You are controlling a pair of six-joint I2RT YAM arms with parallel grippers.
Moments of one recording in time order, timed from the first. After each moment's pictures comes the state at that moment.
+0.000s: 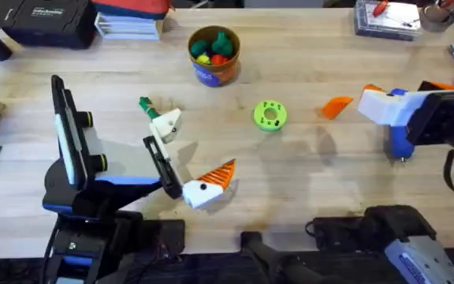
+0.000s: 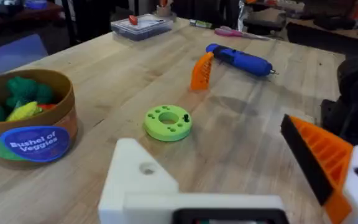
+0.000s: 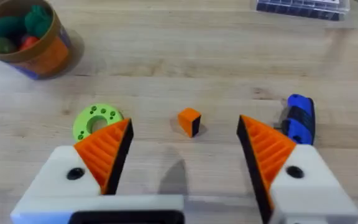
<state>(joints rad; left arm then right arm) -0.11 0.01 0.01 -0.10 0.97 -0.01 0.00 0.51 0.79 -0.86 -0.03 0.02</state>
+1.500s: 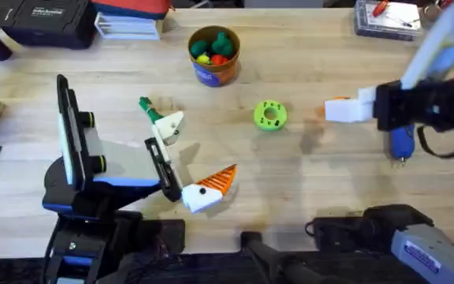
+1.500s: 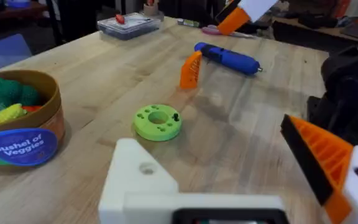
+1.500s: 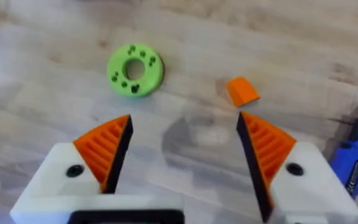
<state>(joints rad) -0.09 0.01 0.01 -0.11 1.04 -0.01 0.05 0.86 0.90 -0.96 -0.22 -0.10</state>
